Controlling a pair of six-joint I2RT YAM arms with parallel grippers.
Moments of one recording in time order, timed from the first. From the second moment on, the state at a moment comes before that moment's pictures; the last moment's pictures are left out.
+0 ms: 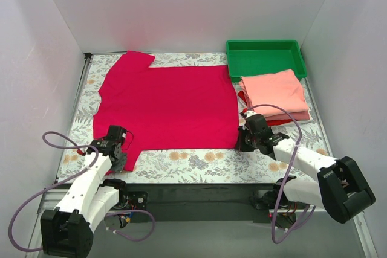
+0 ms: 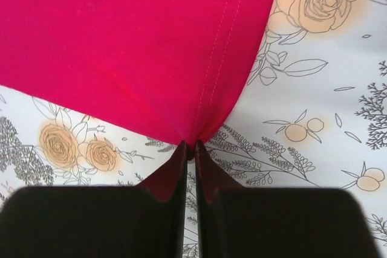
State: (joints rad) left arm -0.13 0.87 0.50 -1.05 -0.38 -1.36; right arm 0.53 1.19 0.47 -0.20 -0.08 0.41
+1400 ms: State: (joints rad) left arm -0.13 1.07 0.87 -0.91 -0.46 -1.36; right arm 0.51 1.20 0.75 -0.42 -0.12 0.40
